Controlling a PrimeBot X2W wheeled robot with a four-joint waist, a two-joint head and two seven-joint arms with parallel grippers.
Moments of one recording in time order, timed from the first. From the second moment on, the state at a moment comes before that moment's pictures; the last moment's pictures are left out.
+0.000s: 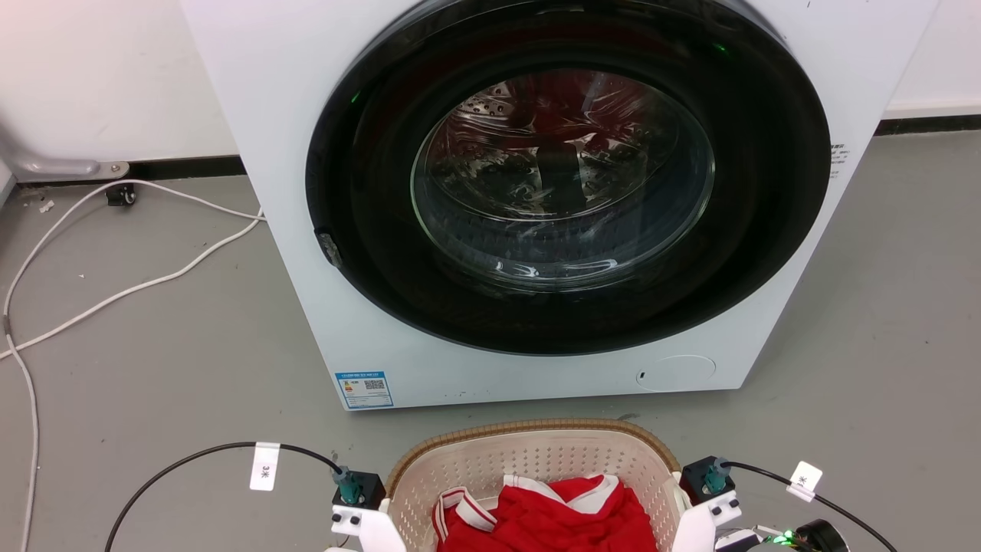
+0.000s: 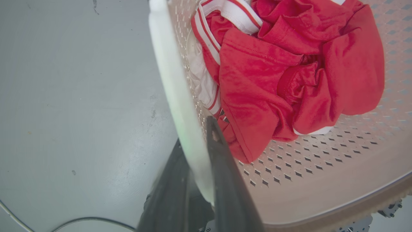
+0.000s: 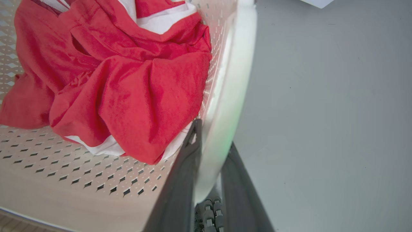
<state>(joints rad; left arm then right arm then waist) -0.52 0.15 -1.14 1.20 -1.12 -0.13 0.21 -0.50 -0.07 0.75 1.29 0.48 0.12 0.16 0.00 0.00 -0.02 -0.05</state>
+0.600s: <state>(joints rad) -0.52 0.15 -1.18 1.20 -1.17 -0.13 0.22 -0.50 -0.07 0.78 1.29 0.50 0.12 0.17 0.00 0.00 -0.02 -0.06</state>
